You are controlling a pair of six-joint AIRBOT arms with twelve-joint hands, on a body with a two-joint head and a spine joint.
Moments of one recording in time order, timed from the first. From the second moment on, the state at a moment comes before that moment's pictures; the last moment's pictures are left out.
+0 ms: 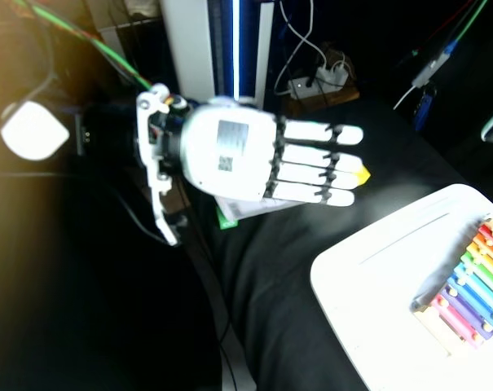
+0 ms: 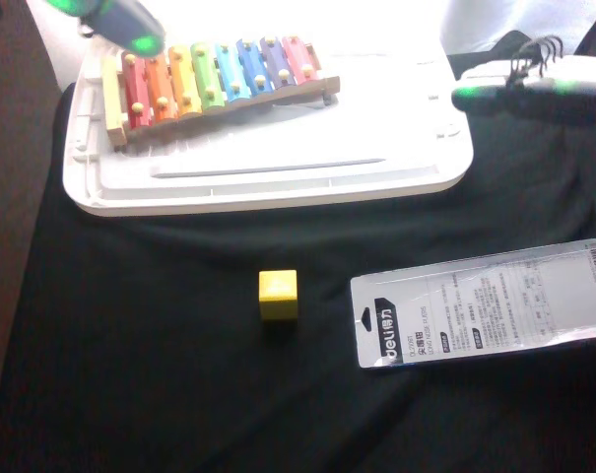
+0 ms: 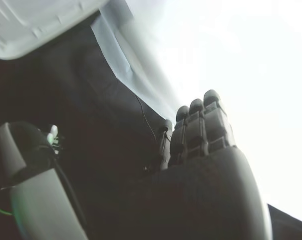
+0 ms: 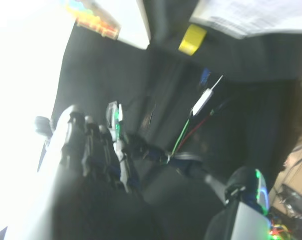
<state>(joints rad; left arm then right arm) 0.09 -0.94 1.33 1.27 -0.29 0.14 -0.74 -0.83 1.28 -0.80 0.97 0.20</state>
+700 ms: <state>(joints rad) 0.12 -0.78 1.19 1.32 -0.25 0.16 -0.74 -0.83 1.28 -1.02 0.86 0.32</state>
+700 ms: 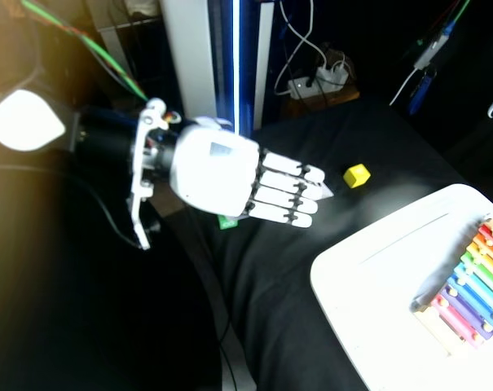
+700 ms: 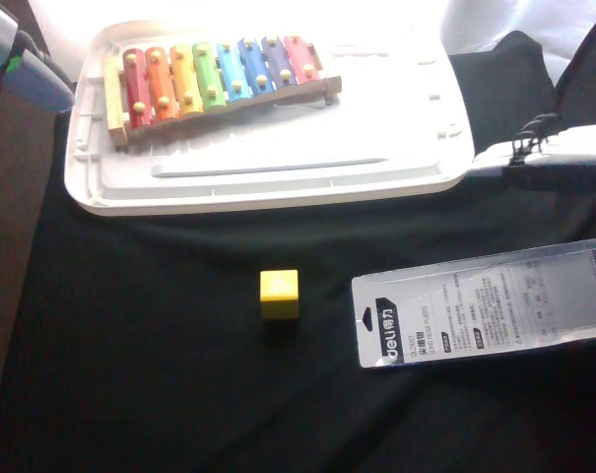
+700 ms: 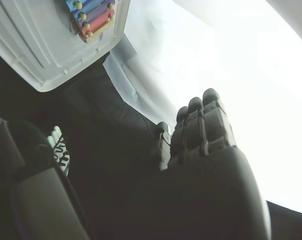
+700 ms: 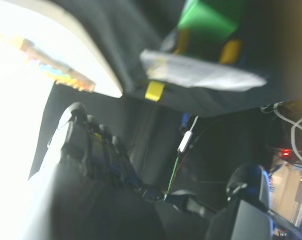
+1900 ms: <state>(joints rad) 0.19 -0.77 1.17 1.26 -0.24 0.19 -0.74 -0.92 1.33 -1.19 0.80 0.39</state>
